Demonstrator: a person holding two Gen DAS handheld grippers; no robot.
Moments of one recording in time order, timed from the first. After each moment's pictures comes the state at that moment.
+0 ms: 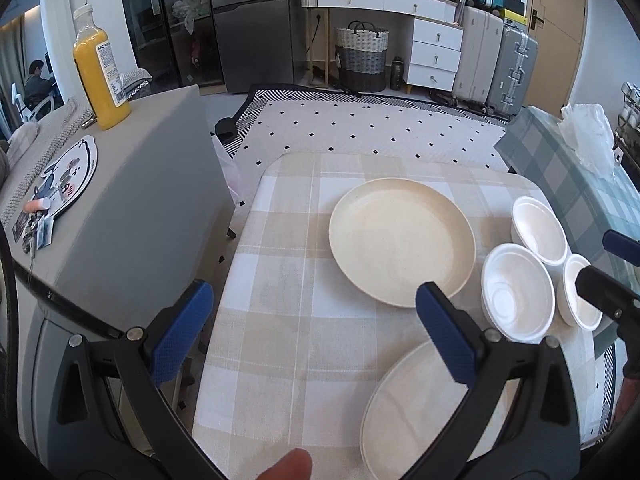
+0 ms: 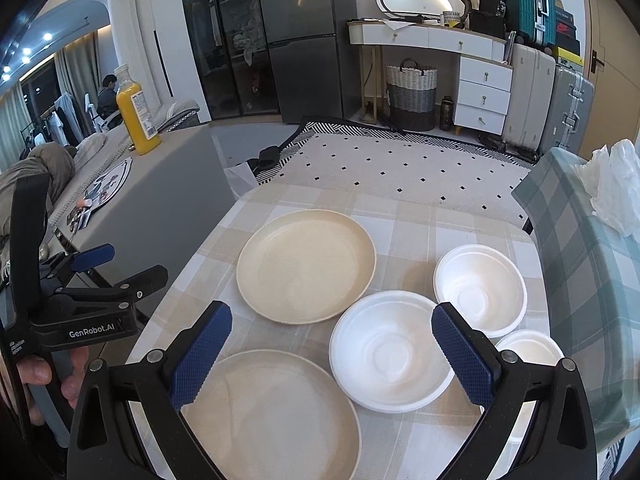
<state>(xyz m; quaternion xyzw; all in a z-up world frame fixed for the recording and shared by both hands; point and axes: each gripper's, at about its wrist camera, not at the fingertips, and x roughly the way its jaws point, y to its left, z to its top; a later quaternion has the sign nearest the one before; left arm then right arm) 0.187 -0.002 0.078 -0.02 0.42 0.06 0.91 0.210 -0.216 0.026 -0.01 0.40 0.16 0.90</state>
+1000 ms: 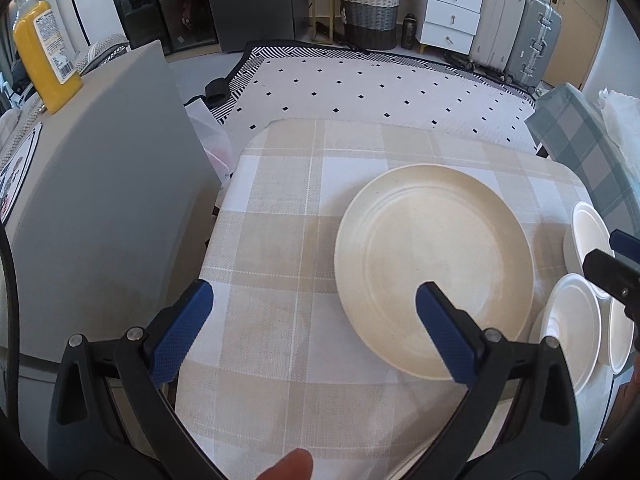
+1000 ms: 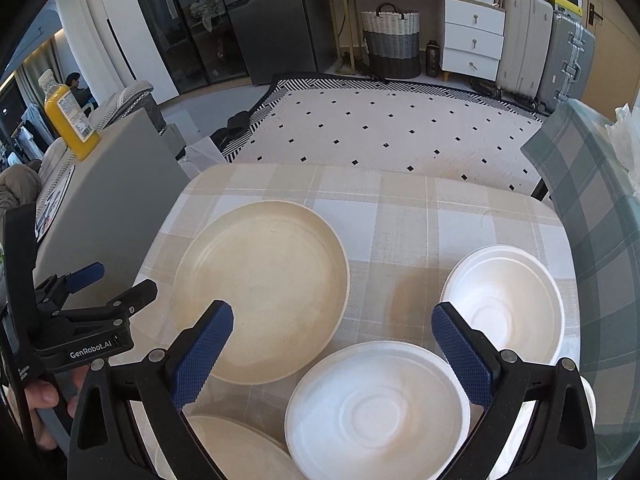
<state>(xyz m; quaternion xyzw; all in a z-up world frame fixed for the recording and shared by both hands) 0.320 0.010 -0.013 -0.02 0.49 0.07 0.87 0.345 -0.217 -0.041 0.02 0.49 0.13 0.86</state>
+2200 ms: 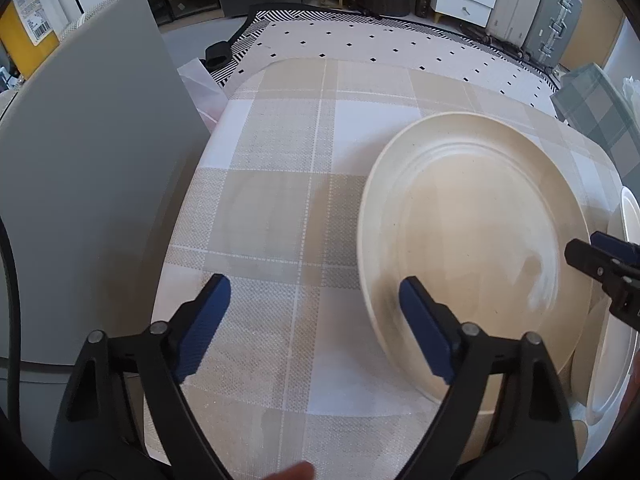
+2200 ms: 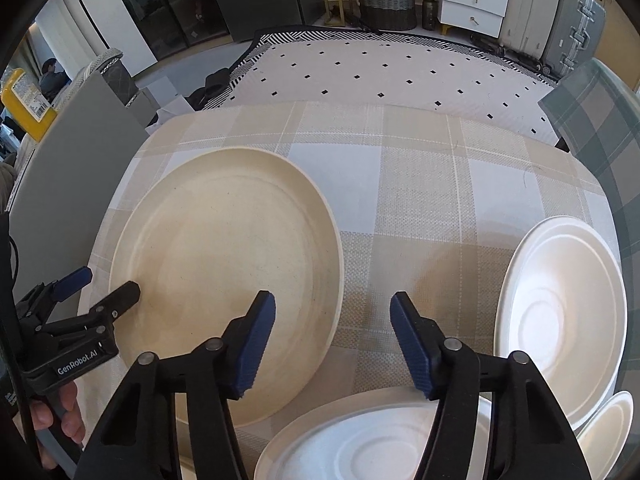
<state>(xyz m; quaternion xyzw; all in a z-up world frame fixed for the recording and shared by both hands) 0.359 0.022 -0.094 -0.03 0.55 0.08 0.83 0.400 -0.201 -0.132 0.01 0.56 0.11 0.82</state>
